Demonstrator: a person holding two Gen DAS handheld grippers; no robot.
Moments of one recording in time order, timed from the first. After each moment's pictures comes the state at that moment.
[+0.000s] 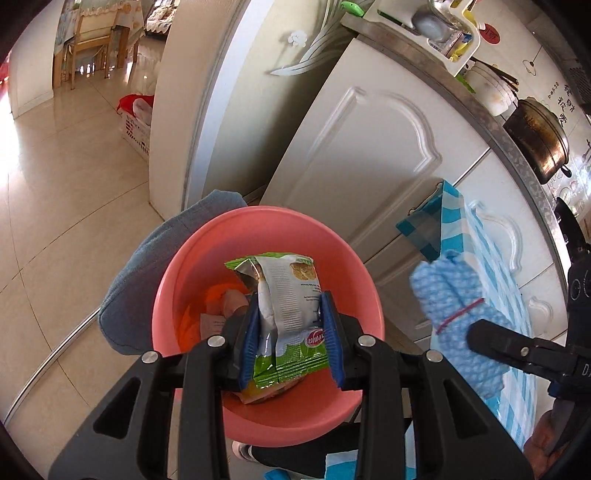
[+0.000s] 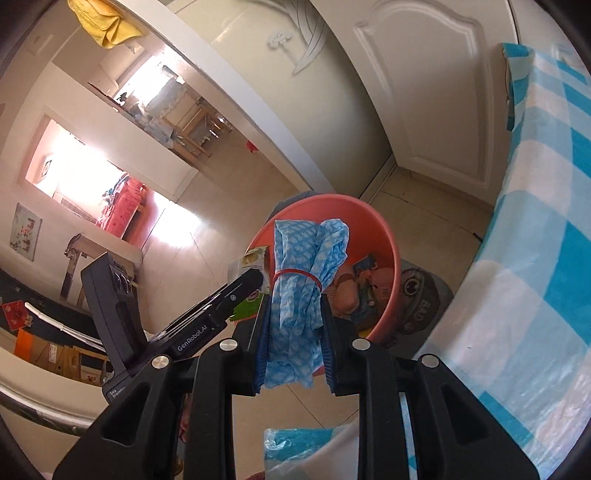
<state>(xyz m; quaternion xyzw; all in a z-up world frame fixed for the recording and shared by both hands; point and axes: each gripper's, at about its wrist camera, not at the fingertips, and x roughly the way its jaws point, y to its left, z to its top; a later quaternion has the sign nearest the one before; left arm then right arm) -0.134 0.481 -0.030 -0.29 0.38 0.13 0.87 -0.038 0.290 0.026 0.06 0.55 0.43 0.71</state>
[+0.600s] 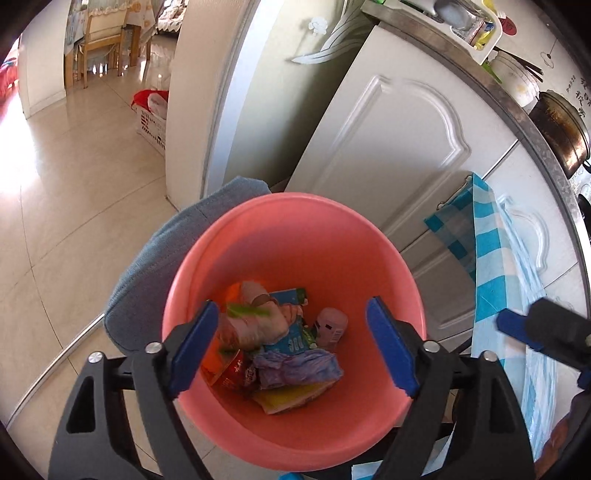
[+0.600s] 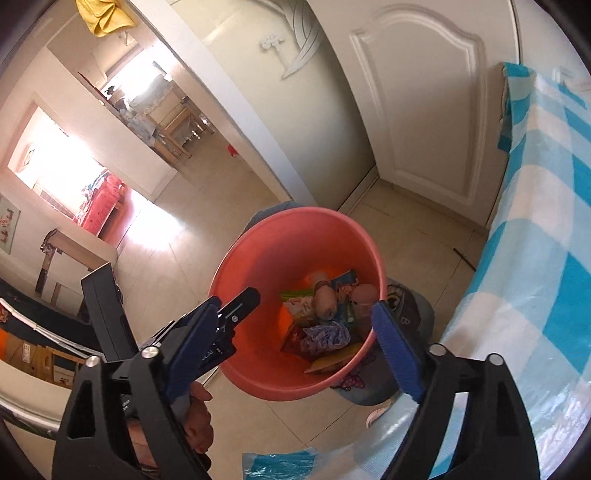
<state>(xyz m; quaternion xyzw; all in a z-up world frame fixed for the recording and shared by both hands) -0.125 0.489 -0.054 -0.27 0.39 0.17 0.86 -0.033 0.301 0.032 0.02 0.52 0.39 0.76</state>
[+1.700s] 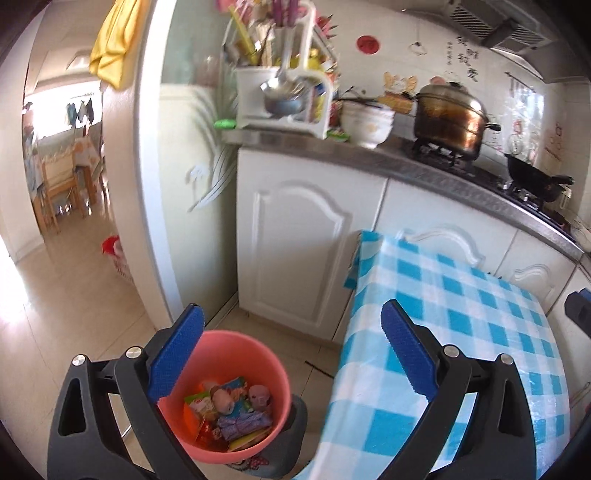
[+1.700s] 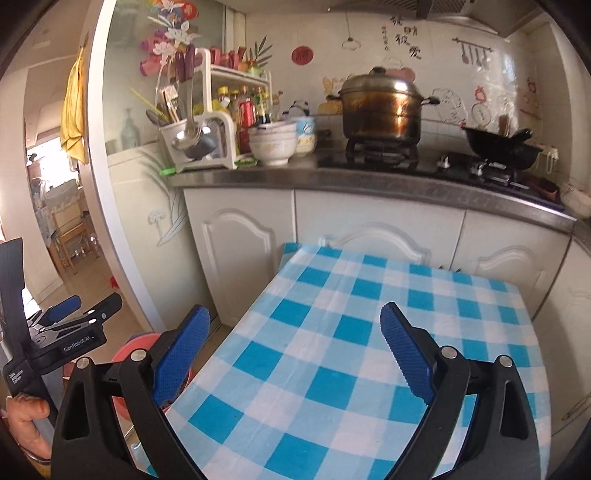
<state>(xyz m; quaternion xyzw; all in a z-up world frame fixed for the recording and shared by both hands) -0.129 0.338 0.142 -0.08 0.25 0.11 0.96 -0.126 0.071 0.187 -0.01 0.24 0.14 0.96</state>
